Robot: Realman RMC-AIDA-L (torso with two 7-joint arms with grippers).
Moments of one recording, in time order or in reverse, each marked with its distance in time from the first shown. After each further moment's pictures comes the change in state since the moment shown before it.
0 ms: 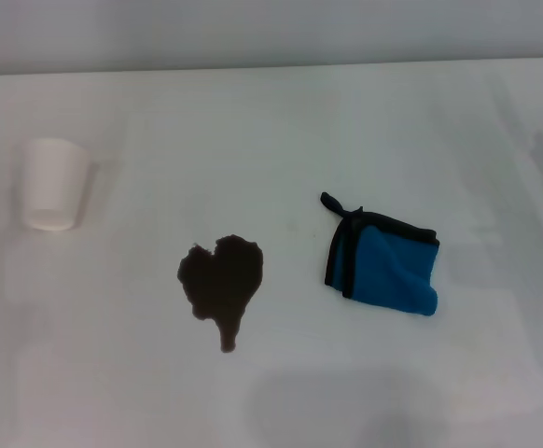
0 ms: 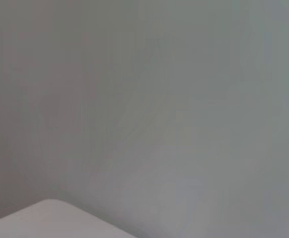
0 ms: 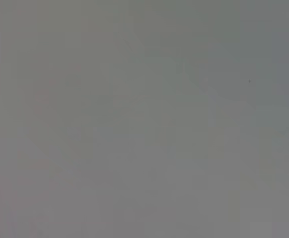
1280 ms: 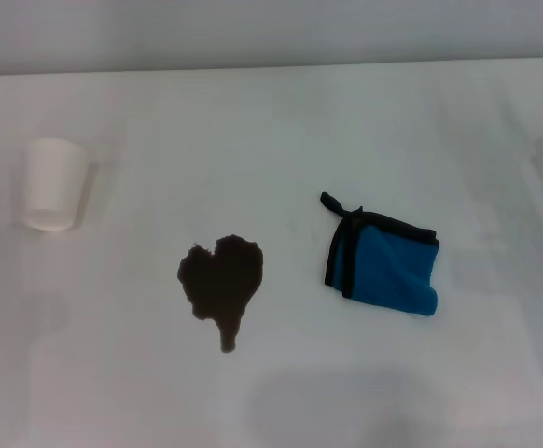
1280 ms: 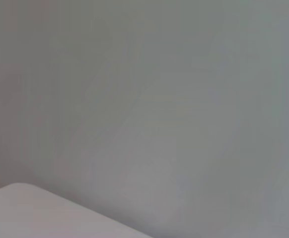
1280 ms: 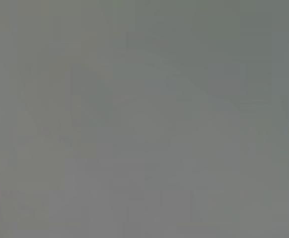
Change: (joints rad) left arm -0.018 -0.001 0.001 -0.010 0.077 0.012 -0.005; right arm -0.013 0.000 -0.009 0.014 -0.003 0.004 0.000
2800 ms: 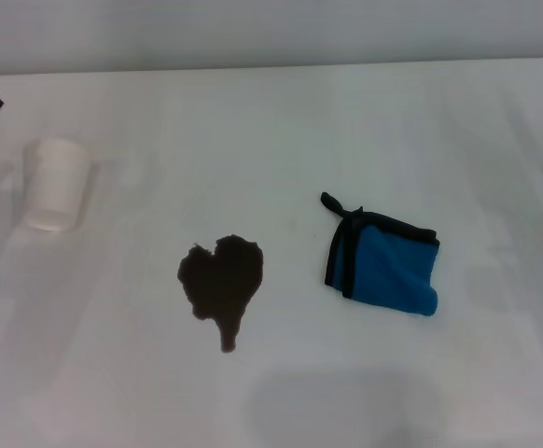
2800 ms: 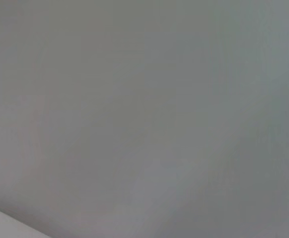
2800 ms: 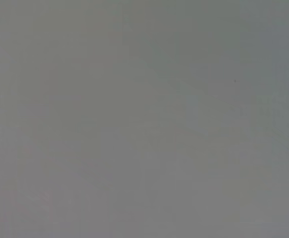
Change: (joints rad) left arm 0.019 0.039 0.079 0.244 0.391 0.019 -0.565; right arm -0.040 -0.007 -0.002 0.013 -0.009 0.062 0.026
